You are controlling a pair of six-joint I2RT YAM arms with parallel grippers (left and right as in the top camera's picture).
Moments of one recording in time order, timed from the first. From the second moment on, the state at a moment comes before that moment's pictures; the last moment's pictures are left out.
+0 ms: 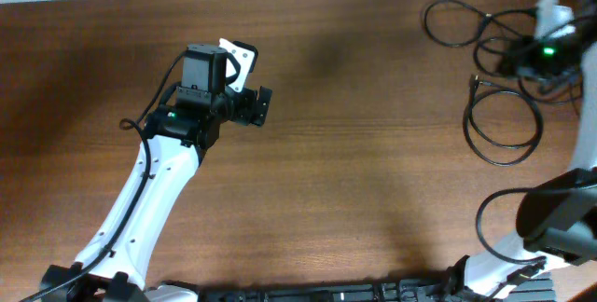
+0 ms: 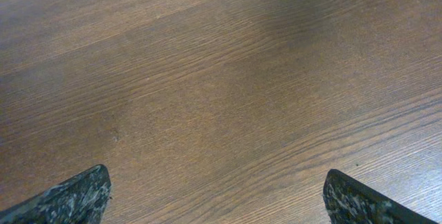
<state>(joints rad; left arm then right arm) -0.28 1.48 1.16 -0.52 0.04 0.12 -0.38 1.82 1.83 -1.29 -0.22 -0.21</state>
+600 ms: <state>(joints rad) -0.28 1.48 1.16 -0.52 0.03 0.12 -0.02 1.82 1.83 -1.31 -0.23 -0.16</state>
